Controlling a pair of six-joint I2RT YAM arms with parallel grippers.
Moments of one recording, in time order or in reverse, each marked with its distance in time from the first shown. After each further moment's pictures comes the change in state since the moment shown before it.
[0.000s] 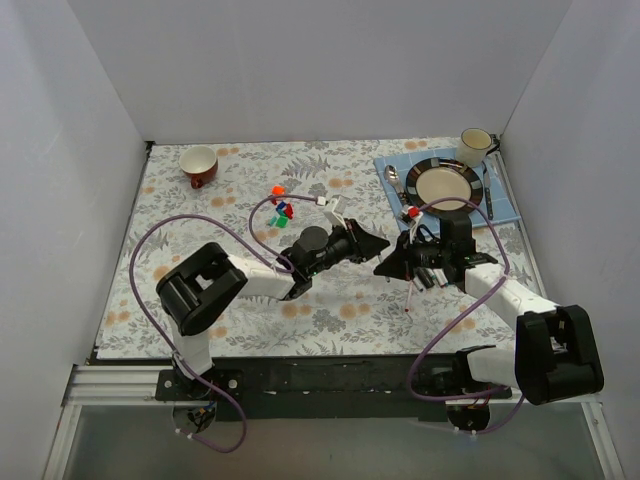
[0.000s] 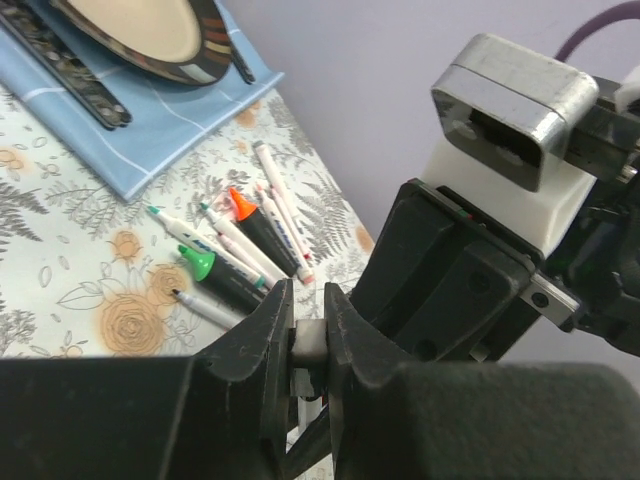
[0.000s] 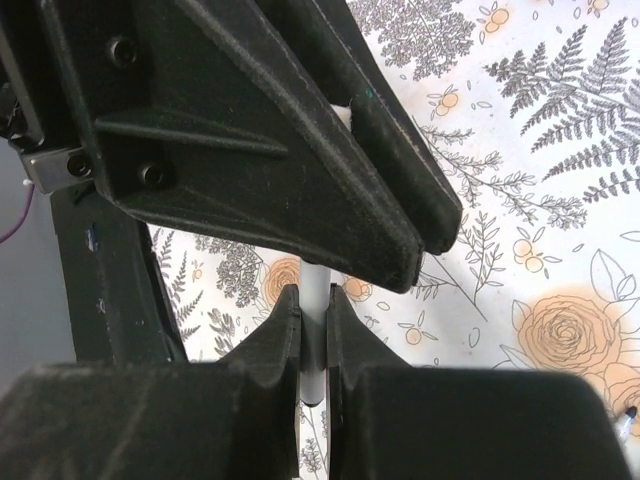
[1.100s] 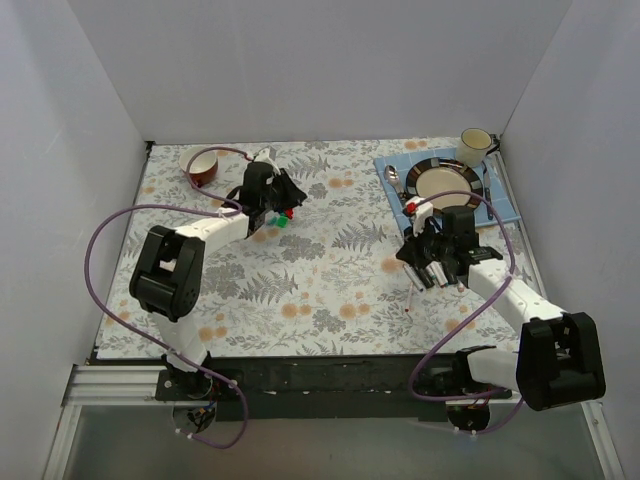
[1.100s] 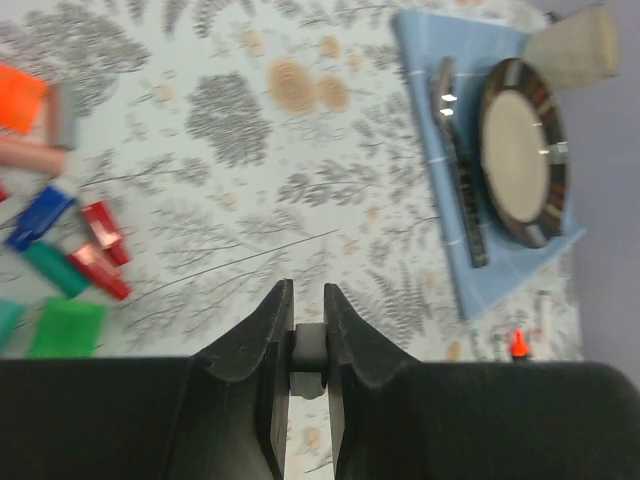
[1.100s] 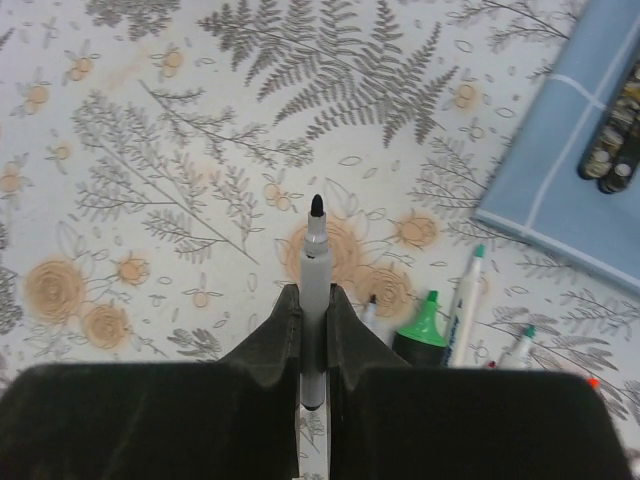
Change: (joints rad) left arm 0.474 -0.042 0.293 -0.771 0.006 0.164; right arm -0.005 -0.024 0.074 -0.143 0.453 -0.196
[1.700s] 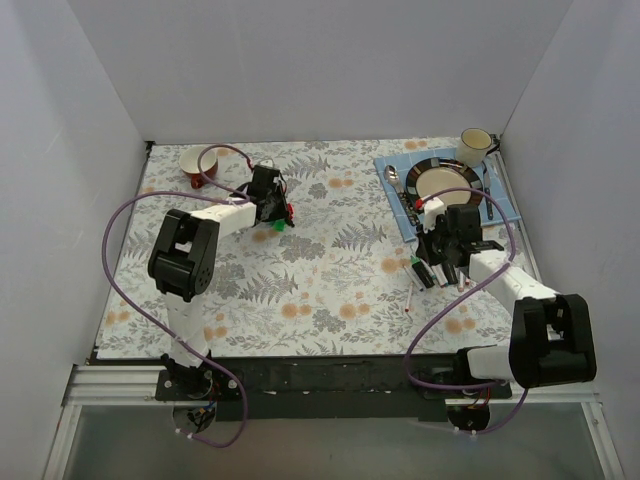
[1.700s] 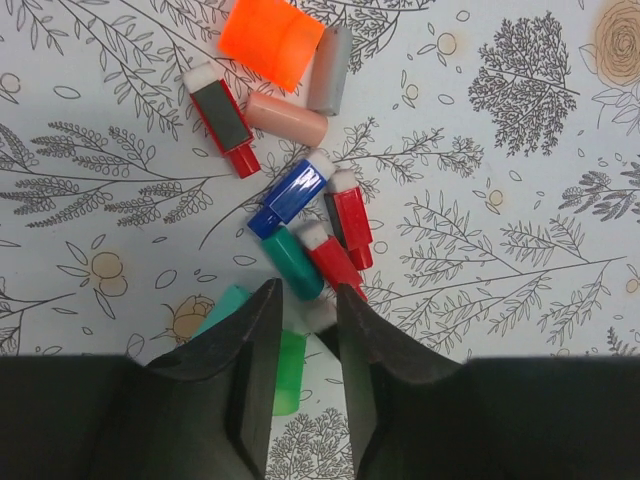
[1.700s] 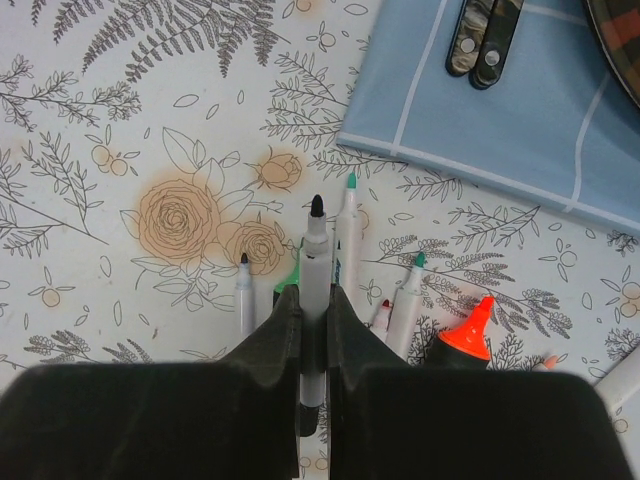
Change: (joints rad) left arm 0.039 0.190 0.153 -0.333 -0.253 0.201; right arm -0.087 0.091 0.032 -0.035 0.237 -0.061
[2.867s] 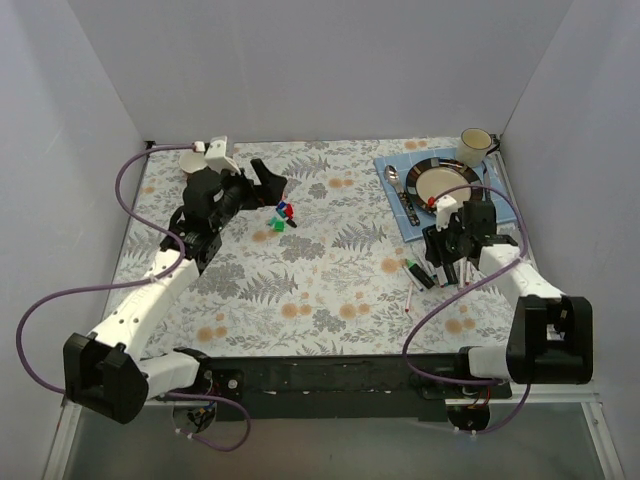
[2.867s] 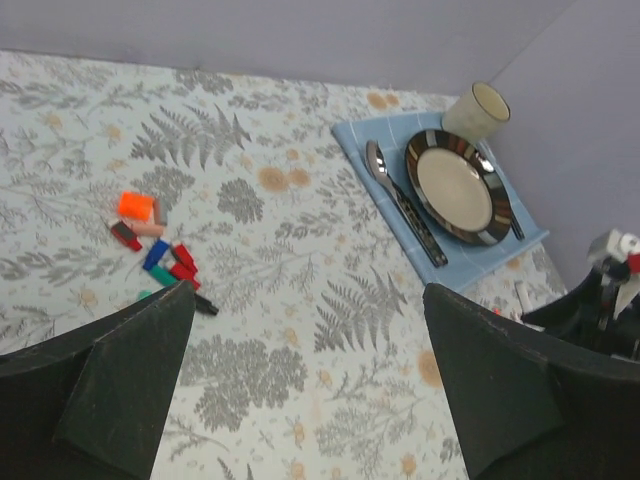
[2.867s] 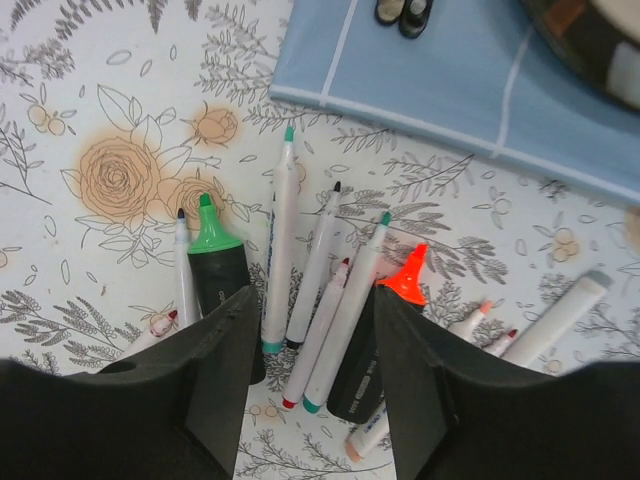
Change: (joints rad) left arm 0.005 -0.808 -0.306 0.150 0.159 0.061; right arm -0.108 0.031 0.063 -0.142 -0.024 -0.097
